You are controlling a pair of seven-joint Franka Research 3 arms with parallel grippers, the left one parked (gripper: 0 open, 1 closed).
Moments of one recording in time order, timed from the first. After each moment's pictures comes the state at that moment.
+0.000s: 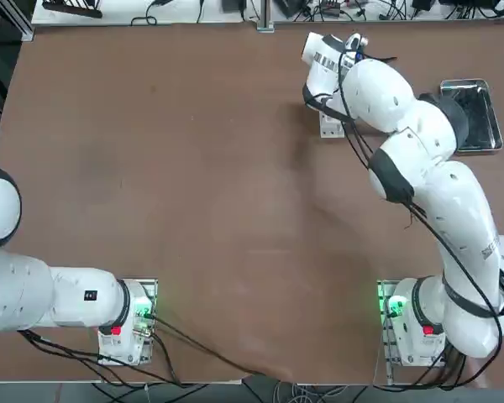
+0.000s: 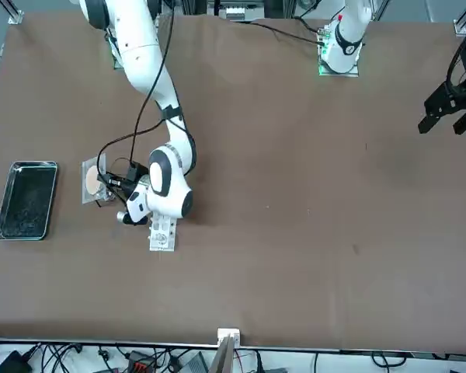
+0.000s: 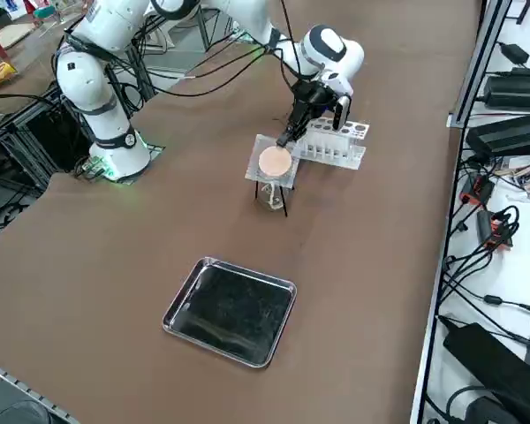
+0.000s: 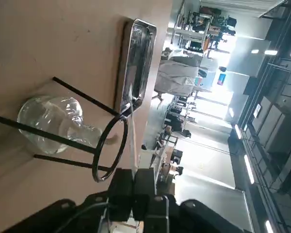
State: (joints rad) arm 0.80 0.96 -0.45 -1.30 -0.60 1.30 0.51
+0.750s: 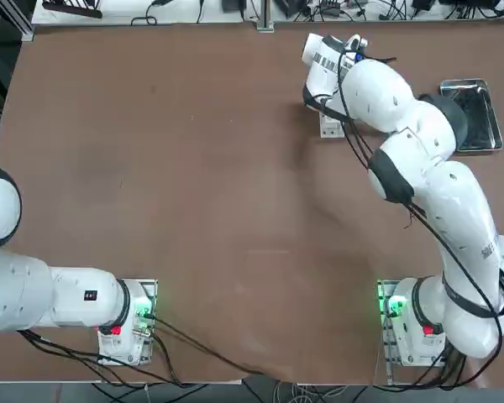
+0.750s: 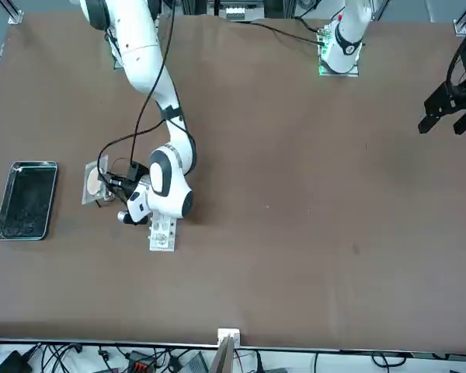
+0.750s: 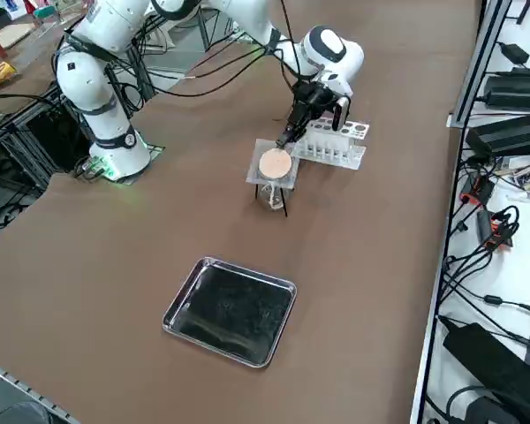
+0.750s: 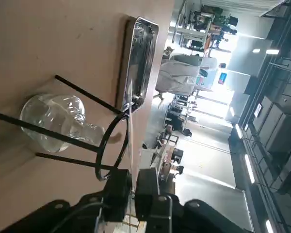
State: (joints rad) arm 0.80 0.96 -0.45 -1.31 -0.59 1.30 0.51
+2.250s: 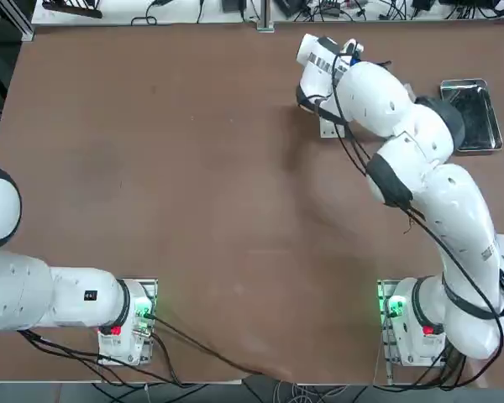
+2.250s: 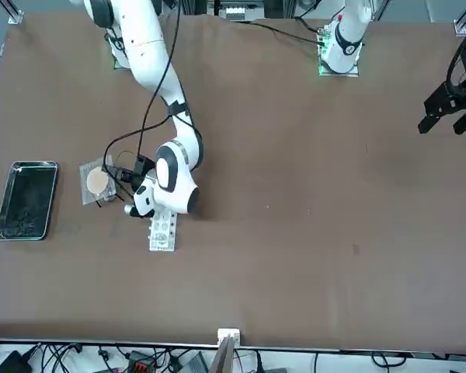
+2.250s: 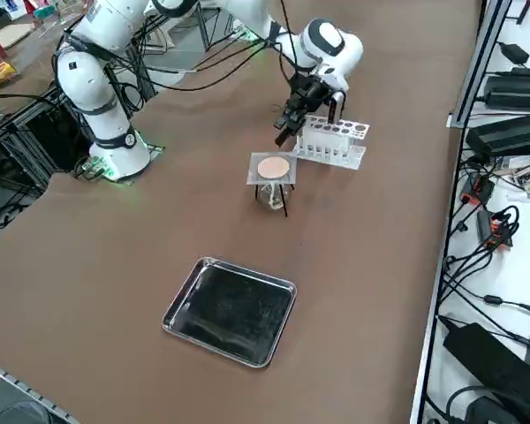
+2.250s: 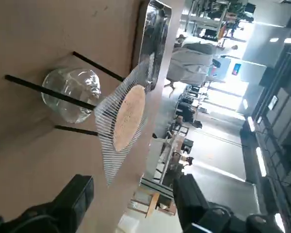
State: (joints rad) arm 0.84 0.94 -0.47 -1.28 -0.49 1.24 0.51
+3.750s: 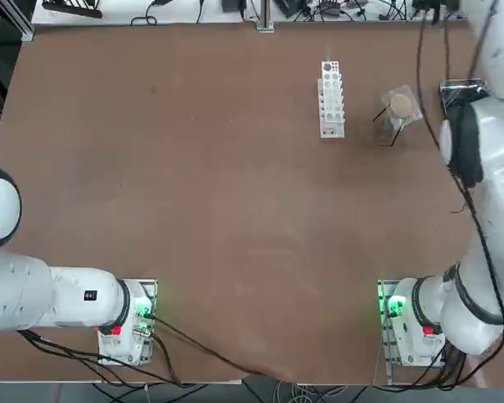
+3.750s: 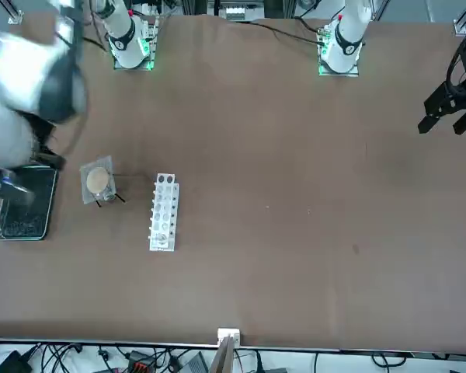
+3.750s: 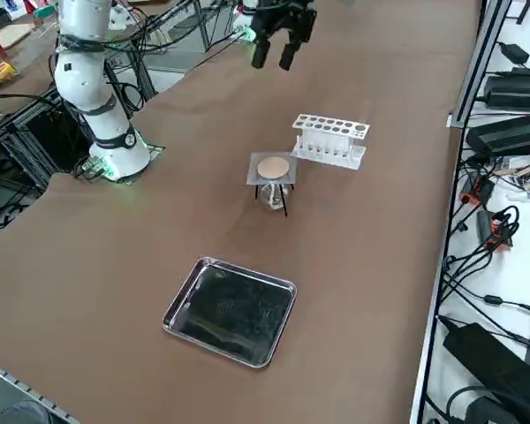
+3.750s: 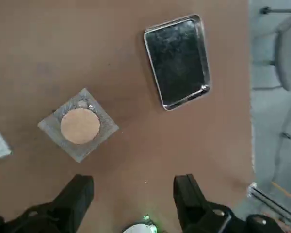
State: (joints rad) arm 0.65 0.48 -0.84 -1.11 0.00 1.25 0.15
